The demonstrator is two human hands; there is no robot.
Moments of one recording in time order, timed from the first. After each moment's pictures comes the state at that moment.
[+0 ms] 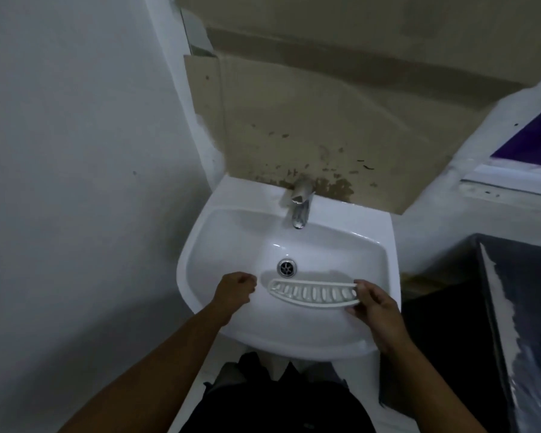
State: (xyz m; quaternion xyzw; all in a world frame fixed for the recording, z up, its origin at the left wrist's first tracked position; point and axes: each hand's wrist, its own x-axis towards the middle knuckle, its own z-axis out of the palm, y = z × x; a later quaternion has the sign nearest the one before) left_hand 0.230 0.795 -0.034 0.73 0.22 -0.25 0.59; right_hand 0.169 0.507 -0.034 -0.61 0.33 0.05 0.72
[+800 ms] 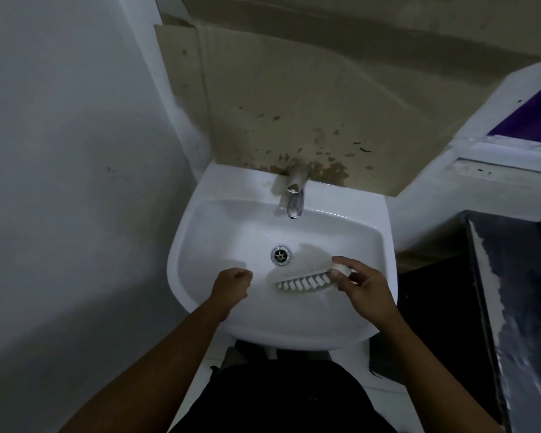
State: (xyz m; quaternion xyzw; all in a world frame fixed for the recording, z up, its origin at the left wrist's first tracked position) left_hand 0.240 0.797 -0.048 0.74 0.24 -0.28 0.56; right_hand 0.183 0.525 -0.018 -0.80 0.17 0.05 0.58
